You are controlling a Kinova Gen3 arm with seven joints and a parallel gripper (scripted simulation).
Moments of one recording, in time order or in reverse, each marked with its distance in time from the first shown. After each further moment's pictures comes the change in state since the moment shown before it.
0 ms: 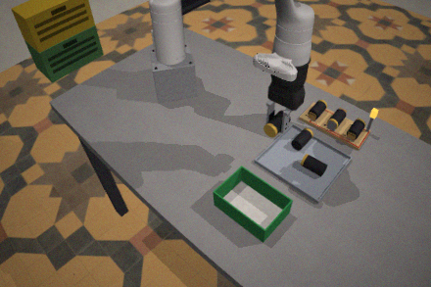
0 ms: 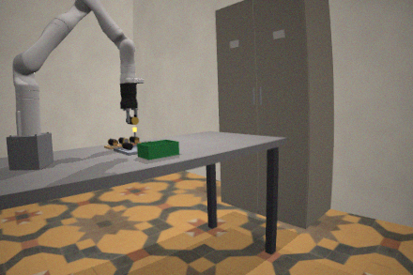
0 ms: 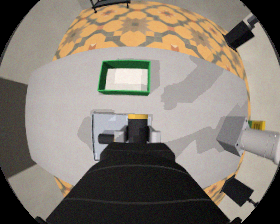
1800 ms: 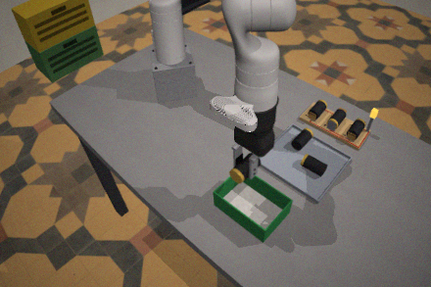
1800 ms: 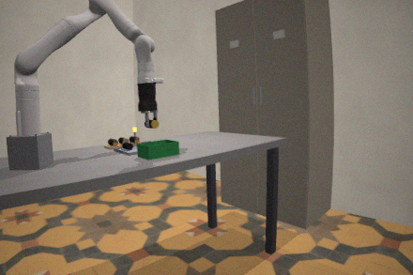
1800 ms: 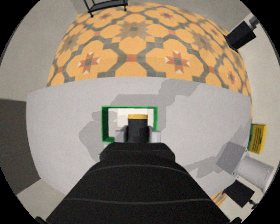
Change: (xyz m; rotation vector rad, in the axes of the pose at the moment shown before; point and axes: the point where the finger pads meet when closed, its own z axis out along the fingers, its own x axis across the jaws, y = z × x) arm -0.016 -0.140 0.011 0.004 -0.015 0.032
